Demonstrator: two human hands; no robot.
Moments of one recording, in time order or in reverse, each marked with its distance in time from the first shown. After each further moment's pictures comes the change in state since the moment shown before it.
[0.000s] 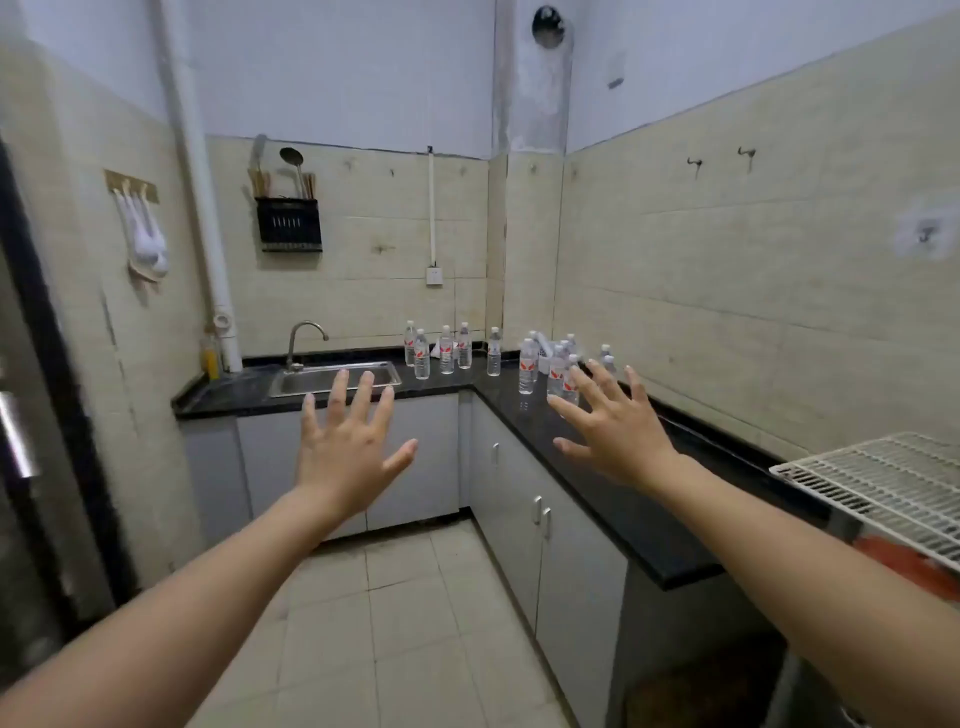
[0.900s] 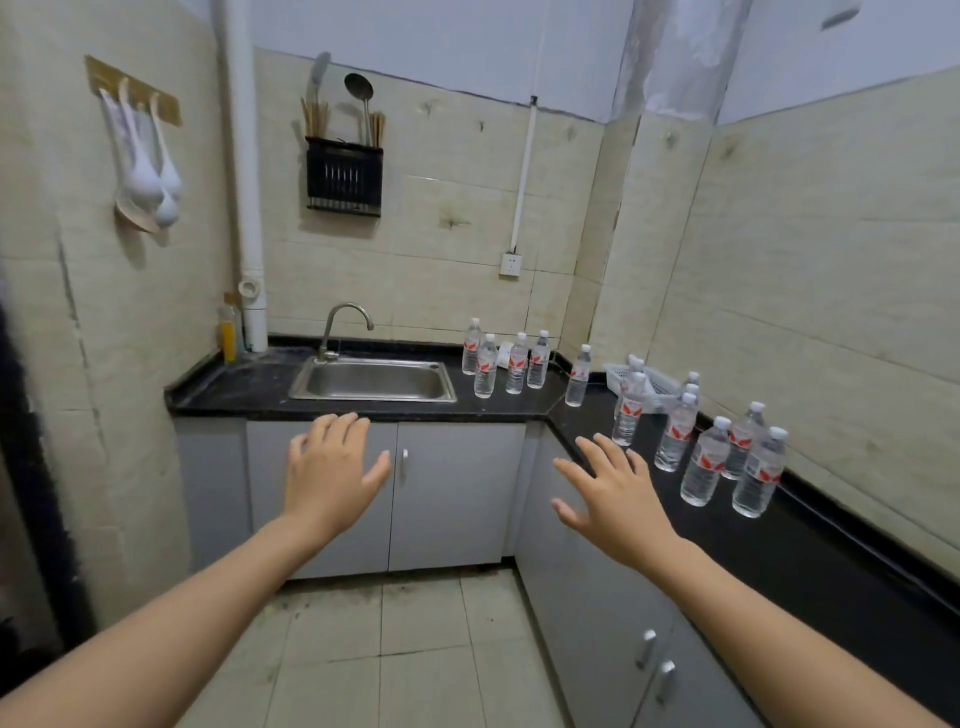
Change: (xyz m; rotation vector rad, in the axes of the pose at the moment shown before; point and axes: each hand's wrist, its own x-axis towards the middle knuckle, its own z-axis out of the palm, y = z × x) left_hand 0.311 -0.203 0.242 -0.193 0.078 -0.234; right_hand 0.376 -0.073 0.231 0.215 -0.066 -0.027
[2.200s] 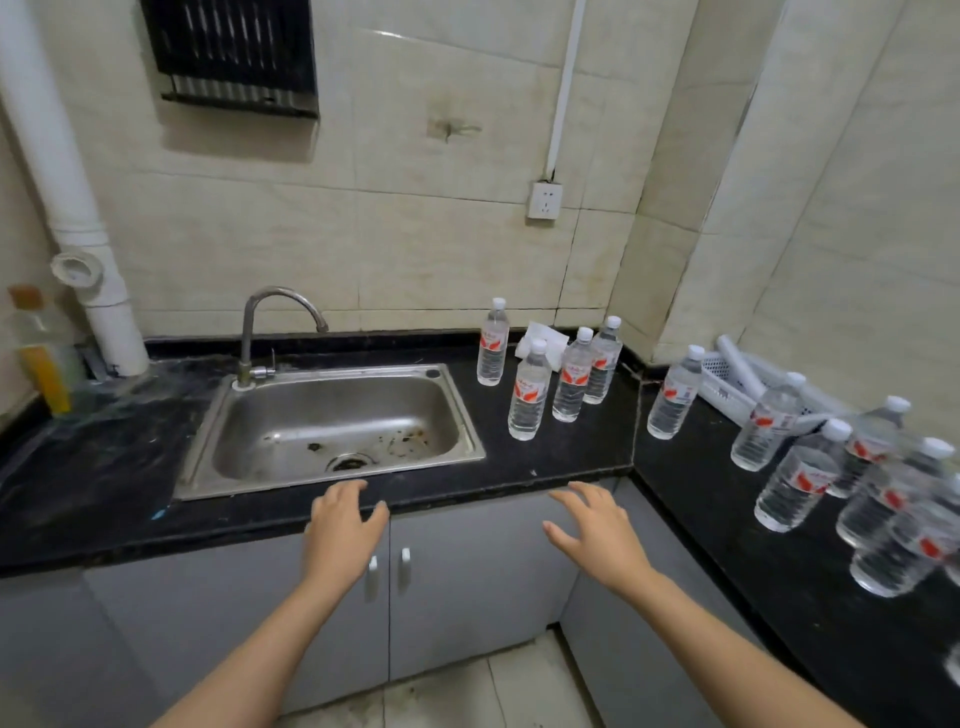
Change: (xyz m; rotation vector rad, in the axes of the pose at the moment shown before) left_hand 0.435 -0.147 0.400 -0.433 -0.315 -0.335; right_hand 0.490 0.059 0.344 0.339 -0.288 0.306
